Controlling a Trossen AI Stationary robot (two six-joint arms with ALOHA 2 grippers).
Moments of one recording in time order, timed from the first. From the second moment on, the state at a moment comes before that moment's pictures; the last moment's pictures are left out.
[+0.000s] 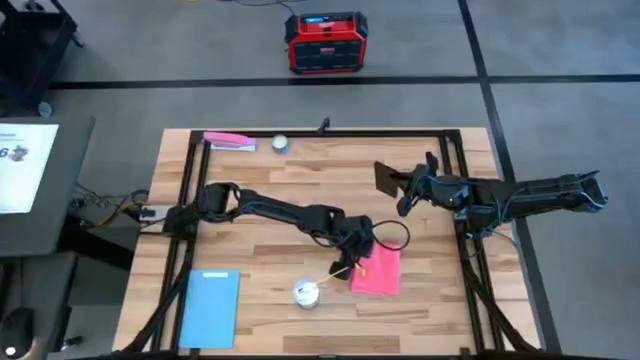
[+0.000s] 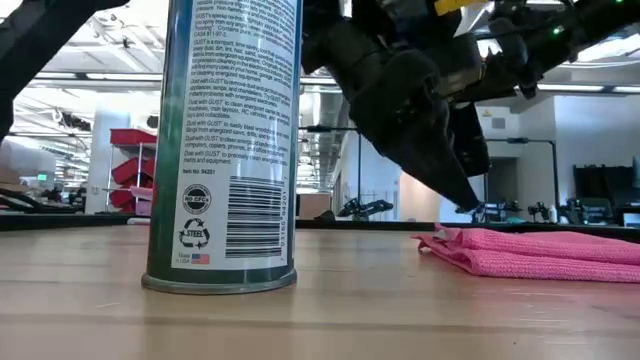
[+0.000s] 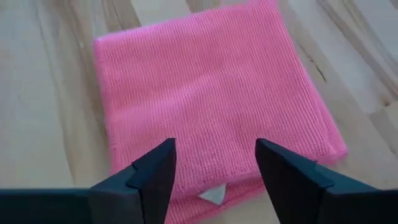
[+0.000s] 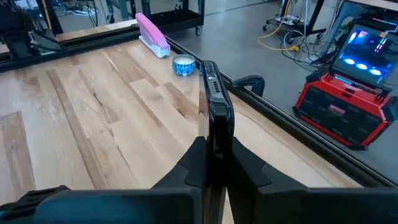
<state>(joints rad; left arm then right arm) -0.10 2.26 1.79 -0.44 0.18 0.26 0.01 0.77 0.53 -0.20 0.63 0.24</state>
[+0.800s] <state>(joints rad) -0.10 2.47 1.83 -0.38 0.01 0.28 0.02 0.77 0.54 -0.23 0.63 0.24</state>
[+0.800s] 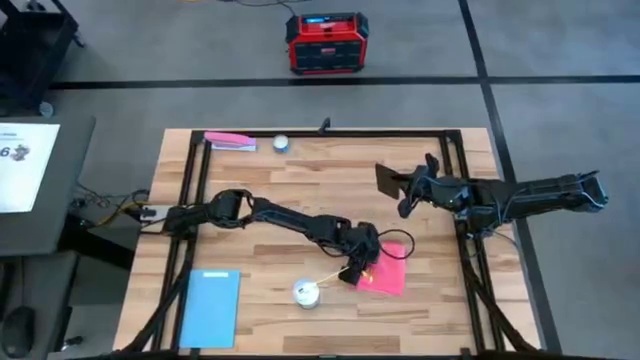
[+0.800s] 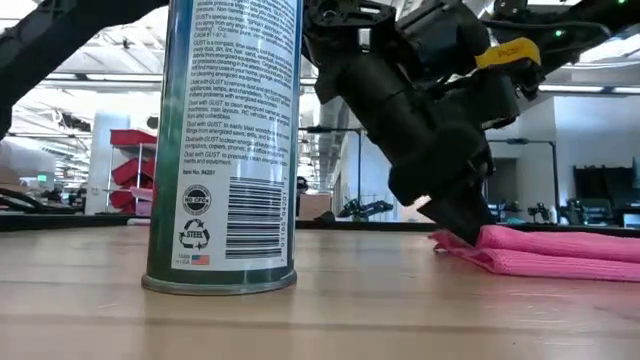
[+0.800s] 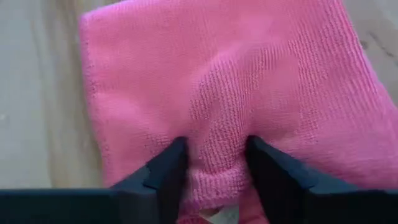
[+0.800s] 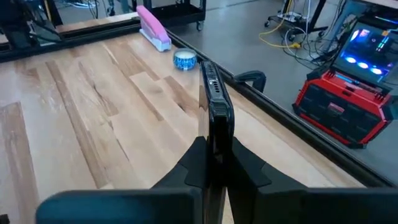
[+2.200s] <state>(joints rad) -0.07 2.04 1.82 -0.41 -0.62 0.38 0.32 0.82 0.54 0.10 0.82 0.19</state>
